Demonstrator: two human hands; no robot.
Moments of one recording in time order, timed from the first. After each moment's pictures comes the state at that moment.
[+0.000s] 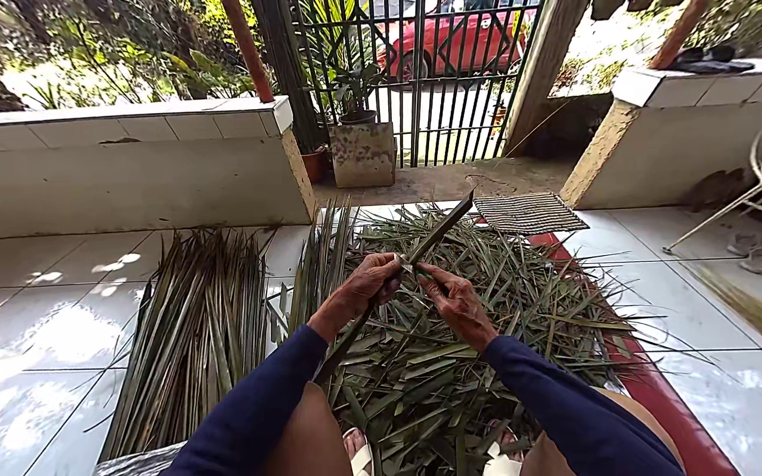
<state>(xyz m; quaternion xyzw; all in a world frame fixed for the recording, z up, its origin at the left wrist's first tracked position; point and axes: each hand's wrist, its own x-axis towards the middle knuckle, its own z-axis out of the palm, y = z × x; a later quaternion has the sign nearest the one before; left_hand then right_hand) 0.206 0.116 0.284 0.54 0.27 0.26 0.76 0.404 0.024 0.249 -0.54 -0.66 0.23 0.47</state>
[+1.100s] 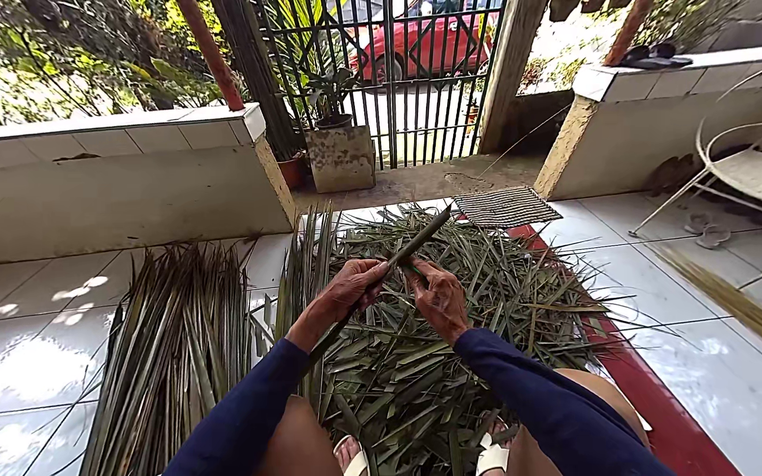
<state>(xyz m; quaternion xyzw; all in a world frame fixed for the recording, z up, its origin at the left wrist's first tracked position) 0.207 0.115 0.289 0.61 0.31 0.22 0.70 0.393 0.024 0.255 -0.71 -0.59 0.07 0.39</state>
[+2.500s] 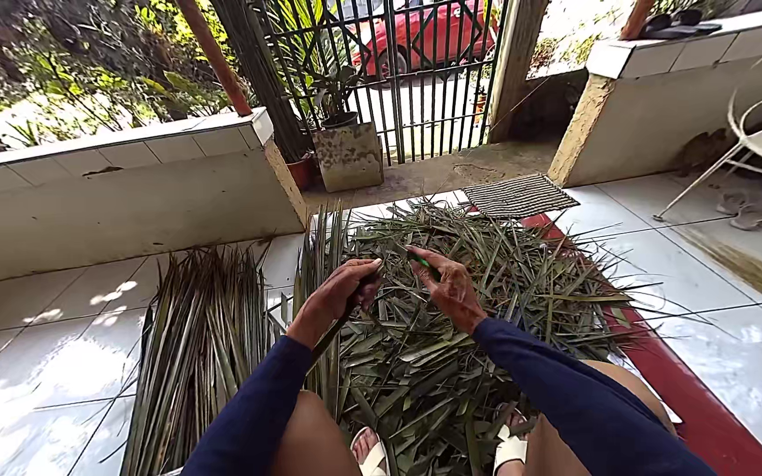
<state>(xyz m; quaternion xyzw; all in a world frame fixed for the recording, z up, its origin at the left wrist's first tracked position) 0.184 0.120 0.293 0.55 0.32 0.17 0.75 0.406 0.029 0.247 -0.60 -0.62 0.16 0.48</state>
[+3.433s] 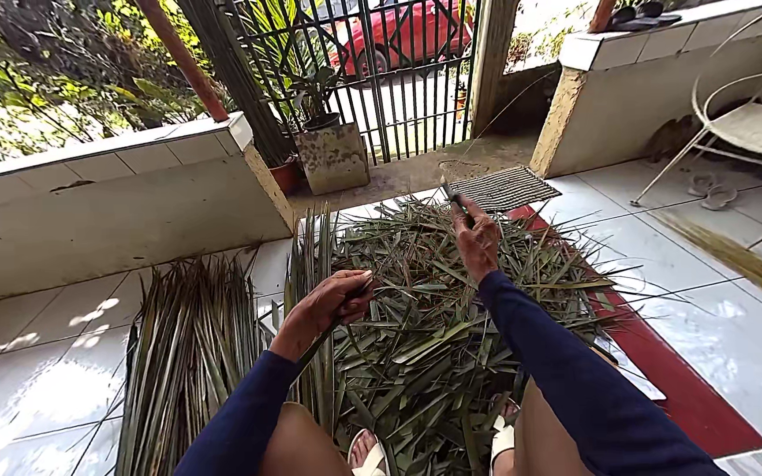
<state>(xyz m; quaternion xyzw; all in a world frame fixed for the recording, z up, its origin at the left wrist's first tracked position) 0.178 0.113 0.290 0.55 0.24 0.11 0.79 0.480 0.065 0.273 -0.68 -0.43 0.06 0.58</state>
